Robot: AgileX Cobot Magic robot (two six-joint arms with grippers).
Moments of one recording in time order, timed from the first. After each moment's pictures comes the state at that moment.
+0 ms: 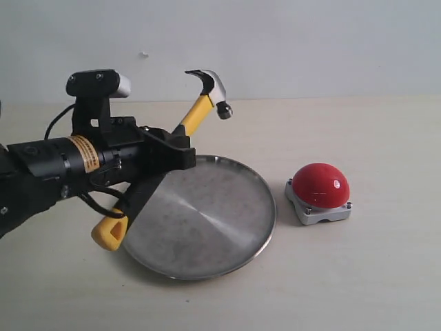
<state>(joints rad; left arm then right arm) -0.63 1.63 -0.72 0.25 -0.43 -0.55 -0.02 0.65 -0.31 -1.54 -0.11 1.63</state>
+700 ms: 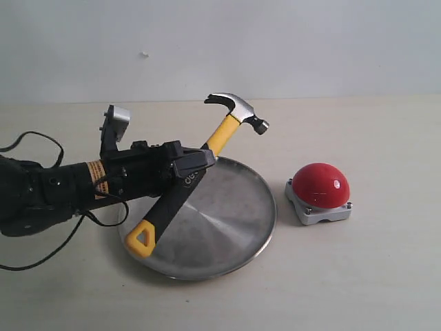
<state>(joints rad) -0.42 2.02 -0.80 0.78 -1.07 -1.29 -0.02 0.65 -0.31 -1.54 -0.11 1.63</state>
